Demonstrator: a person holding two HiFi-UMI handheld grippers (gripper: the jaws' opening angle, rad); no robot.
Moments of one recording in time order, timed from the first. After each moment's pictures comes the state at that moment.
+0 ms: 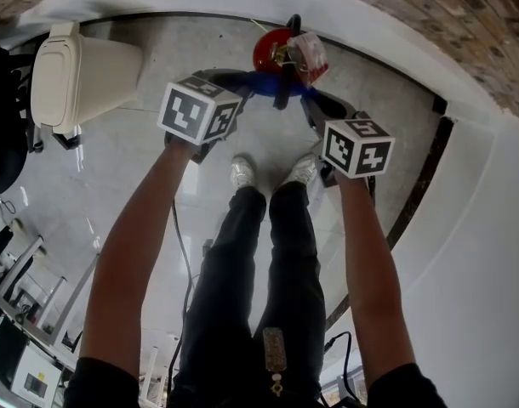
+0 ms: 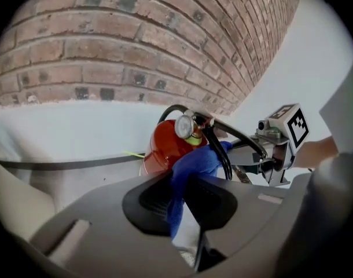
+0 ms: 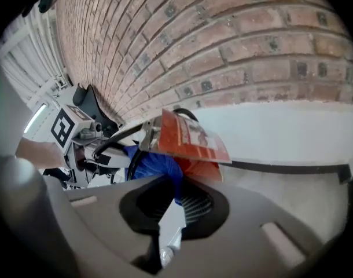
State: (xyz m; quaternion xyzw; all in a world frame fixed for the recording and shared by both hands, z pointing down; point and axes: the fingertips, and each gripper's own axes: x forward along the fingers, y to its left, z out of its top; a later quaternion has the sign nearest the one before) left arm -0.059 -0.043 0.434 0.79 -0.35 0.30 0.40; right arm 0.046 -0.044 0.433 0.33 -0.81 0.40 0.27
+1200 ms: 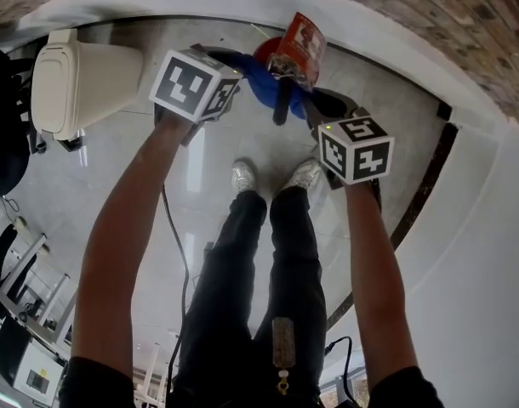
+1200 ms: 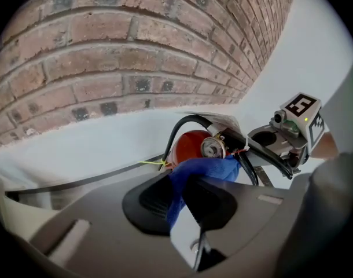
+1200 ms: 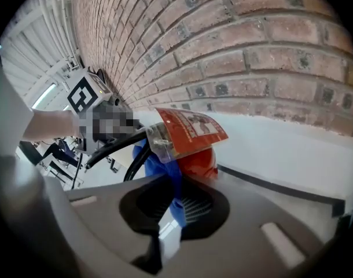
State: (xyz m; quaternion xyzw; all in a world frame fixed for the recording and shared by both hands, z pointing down) left arm -0.081 -0.097 0.431 0.77 -0.35 0.39 0.36; right arm 0.031 -0.062 0.426 0.28 -0.84 0.35 0.32
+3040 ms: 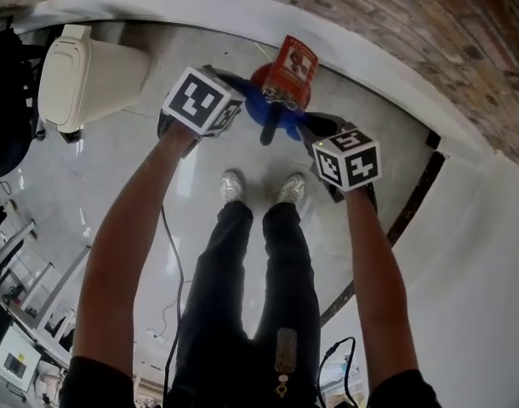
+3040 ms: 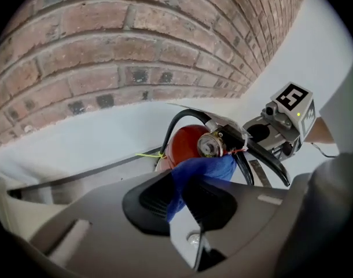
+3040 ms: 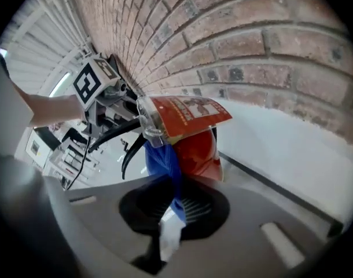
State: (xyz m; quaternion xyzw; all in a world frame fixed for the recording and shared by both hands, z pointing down) left arm -0.074 -0.088 0.434 0.75 -0.33 0.42 0.38; right arm 0.042 -0.057 0.437 0.17 -0.84 0.35 0.38
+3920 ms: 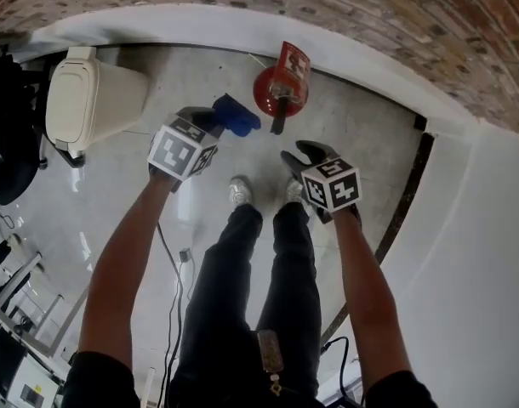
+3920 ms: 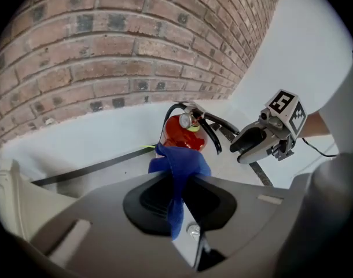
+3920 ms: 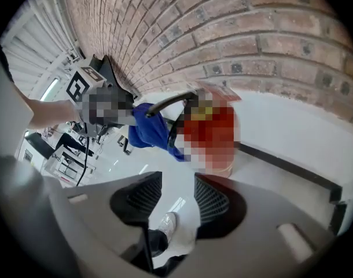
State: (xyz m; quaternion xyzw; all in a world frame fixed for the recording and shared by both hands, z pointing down) left arm -0.107 -0.017 0.383 0.79 -0.33 0.39 0.34; right arm 0.038 0.029 0.422 0.23 -0.81 0.38 0.38
